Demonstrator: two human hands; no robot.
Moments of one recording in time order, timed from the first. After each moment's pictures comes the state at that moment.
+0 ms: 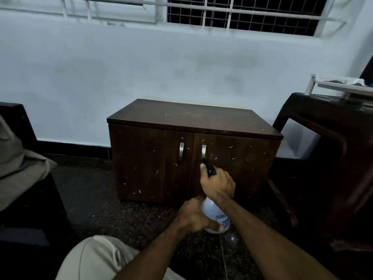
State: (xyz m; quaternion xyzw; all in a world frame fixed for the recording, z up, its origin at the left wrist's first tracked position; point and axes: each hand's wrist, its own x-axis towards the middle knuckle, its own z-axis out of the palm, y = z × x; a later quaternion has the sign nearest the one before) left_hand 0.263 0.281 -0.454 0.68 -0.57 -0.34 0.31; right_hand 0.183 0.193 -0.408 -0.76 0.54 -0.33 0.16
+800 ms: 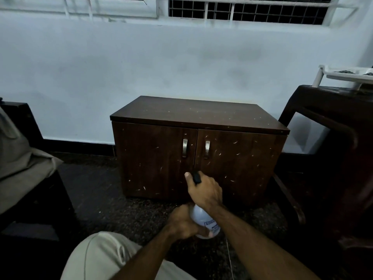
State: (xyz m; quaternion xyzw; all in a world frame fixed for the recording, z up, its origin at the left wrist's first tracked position) left_hand 0.285 0.306 -0.486 0.71 -0.53 -0.35 0.31; right_hand 0.206 0.220 -0.434 -0.81 0.47 -0.26 0.22
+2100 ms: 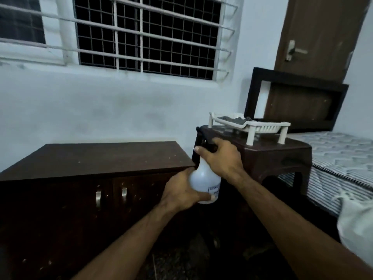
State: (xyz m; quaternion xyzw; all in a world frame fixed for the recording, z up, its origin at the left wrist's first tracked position) left_hand 0.119 0.201 -0.265 0.58 -0.70 -0.19 0.38; right_hand -0.022 0.176 -0.186 -0.70 0.56 -0.44 0.09
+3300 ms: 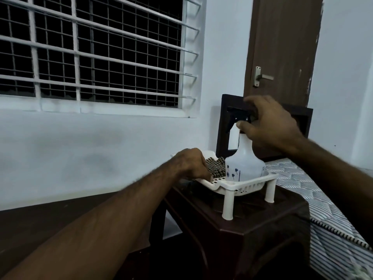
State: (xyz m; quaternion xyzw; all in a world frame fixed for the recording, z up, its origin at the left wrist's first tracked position) left_hand 0.002 -0.040 -0.073 0.54 -0.82 -0.05 0.18; right_hand -0.195 0.026 -0.003 -0.68 0.57 -0.41 -0.21
